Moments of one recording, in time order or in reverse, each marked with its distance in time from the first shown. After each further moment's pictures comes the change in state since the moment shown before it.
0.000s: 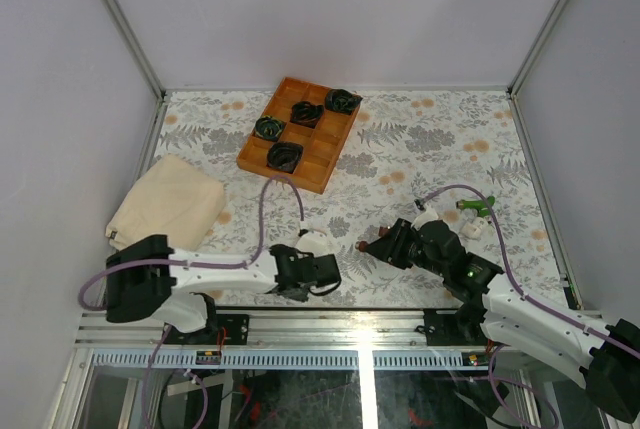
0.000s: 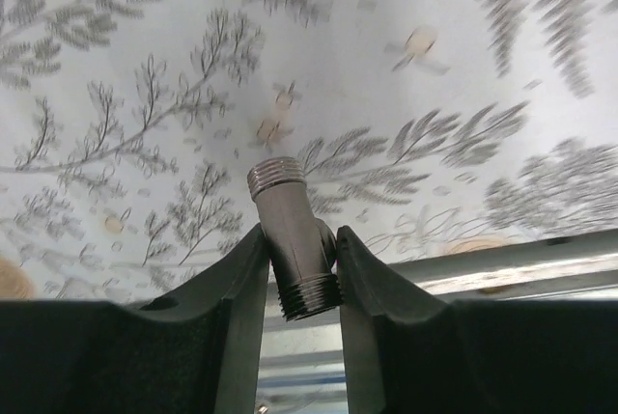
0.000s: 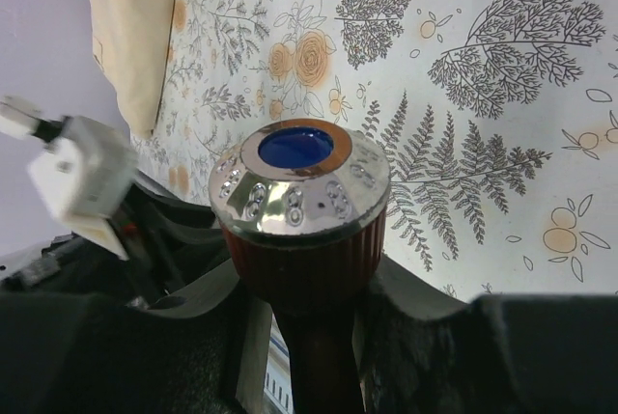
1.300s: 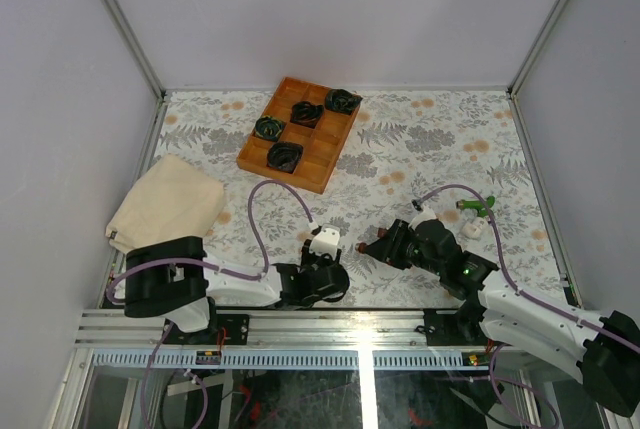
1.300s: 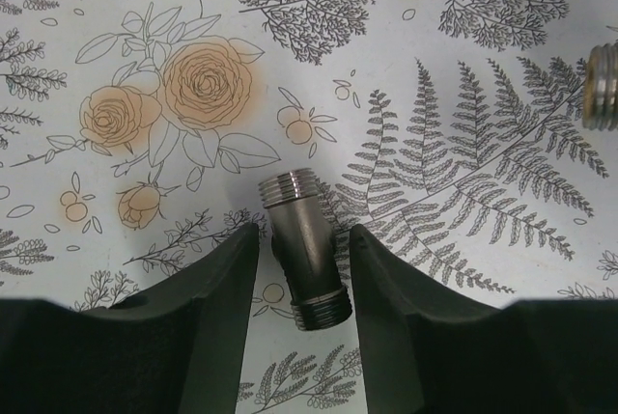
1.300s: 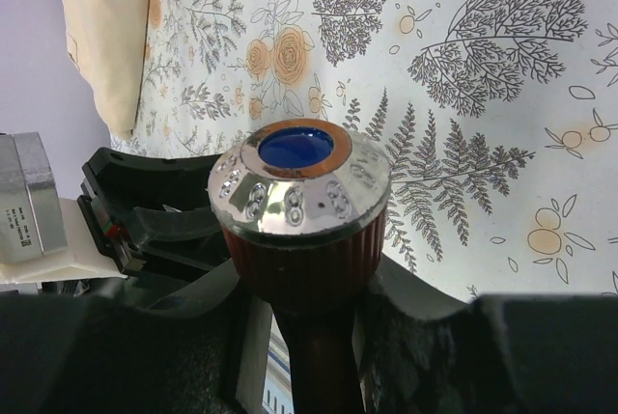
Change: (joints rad) left arm -0.045 0.077 -0.225 0.866 -0.391 0.136; right arm 0.000 0.059 0.000 0.016 0.016 -0.009
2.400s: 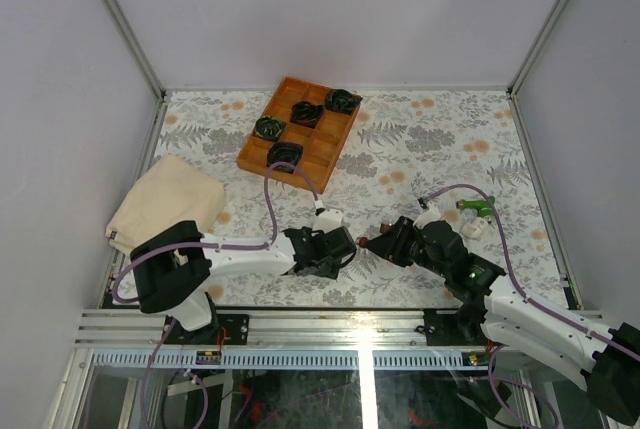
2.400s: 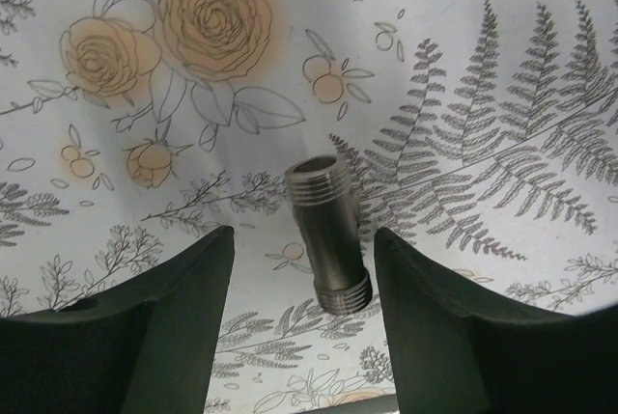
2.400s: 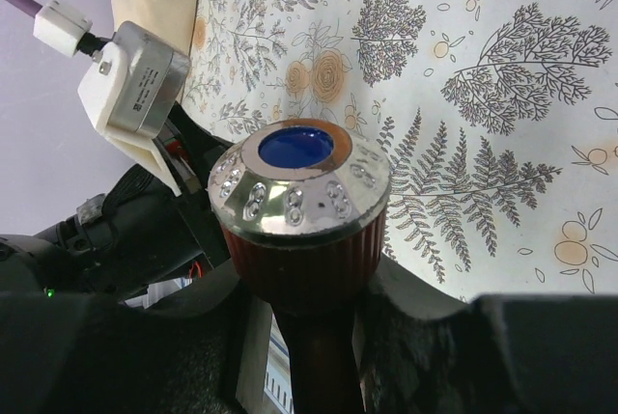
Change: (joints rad) left arm 0.204 0.027 0.264 -0.497 0.401 -0.029; right arm 0.000 -0.085 0.000 0.000 0.017 0.021
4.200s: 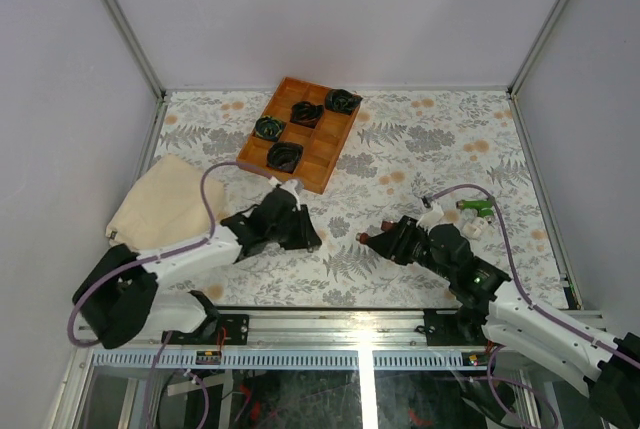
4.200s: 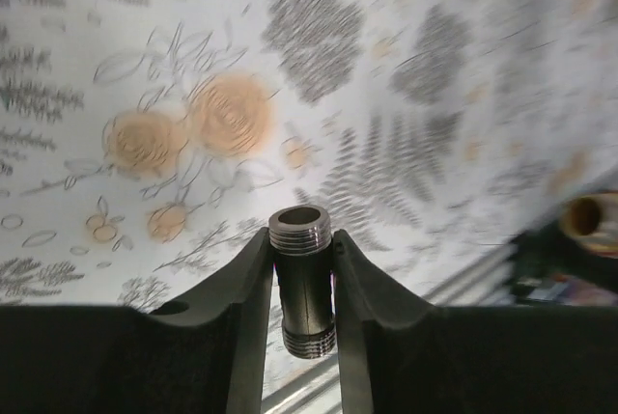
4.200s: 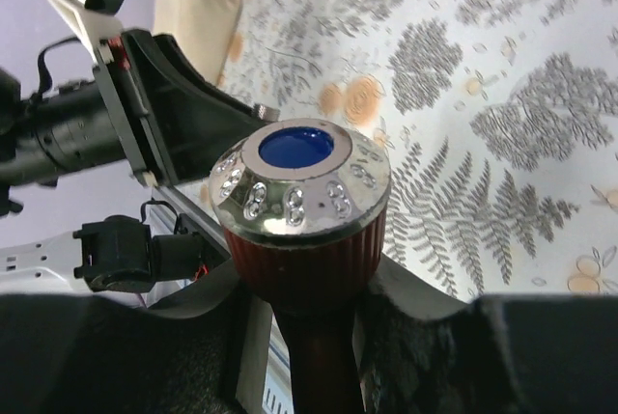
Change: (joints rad) left arm 0.345 -0.268 -0.218 0.291 0.430 0.041; right arm 0.000 -0.060 -0.023 0.033 0.002 -0.042
